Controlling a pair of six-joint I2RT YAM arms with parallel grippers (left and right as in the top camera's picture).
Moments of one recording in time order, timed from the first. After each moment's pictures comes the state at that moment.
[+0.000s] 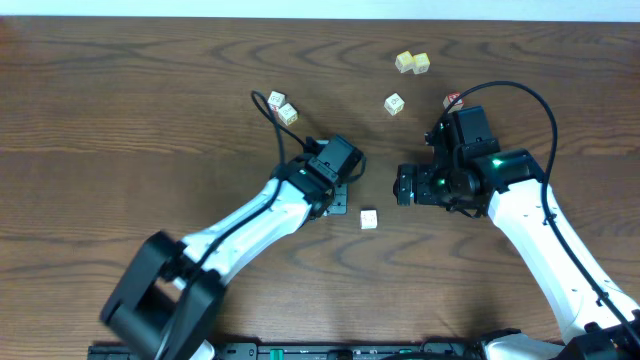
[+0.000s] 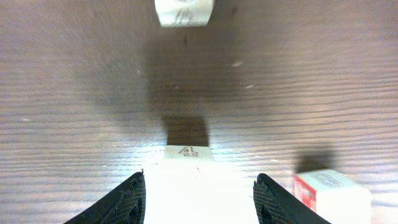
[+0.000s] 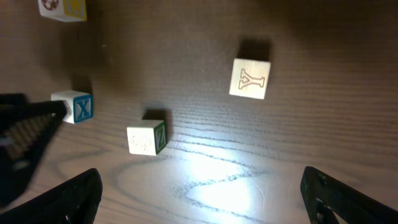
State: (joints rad) left arm -0.69 1.72 1.10 -0.60 -0.10 -0.63; right arm 0.27 1.44 1.09 -0.91 -0.16 0.33
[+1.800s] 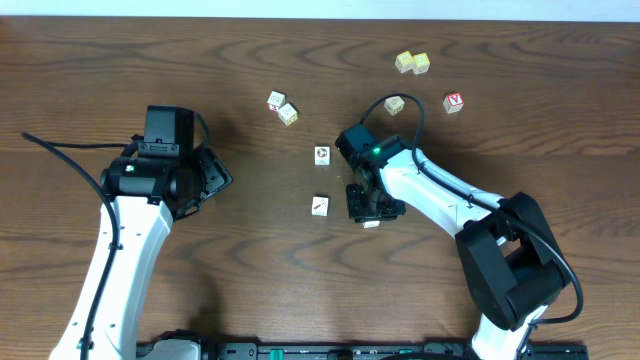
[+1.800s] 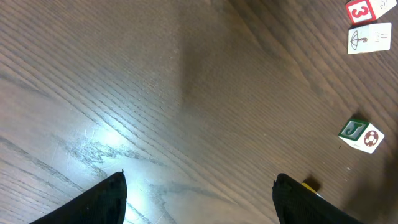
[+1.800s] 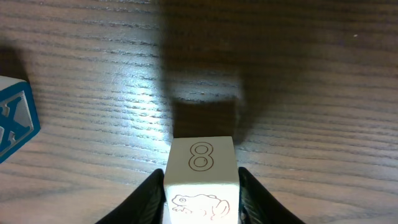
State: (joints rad) left arm -0.07 1.32 1.10 -1.00 -0.03 -0.68; right arm 0.59 1.92 1.26 -0.93 -0.04 0.52
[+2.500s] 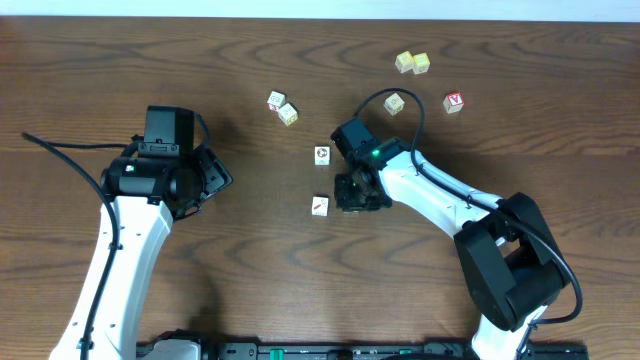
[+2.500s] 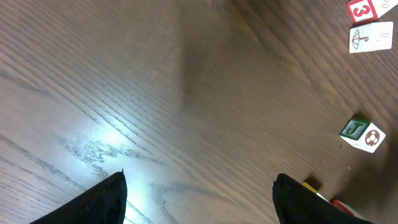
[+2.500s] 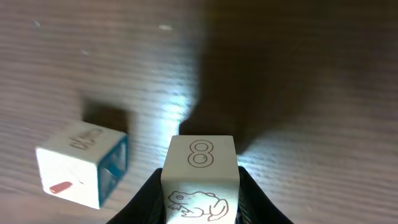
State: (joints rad) left arm -0.07 1.32 1.10 -1.00 -0.03 -0.68; right arm 0.60 1.92 1.25 -0.73 -0.13 0.57
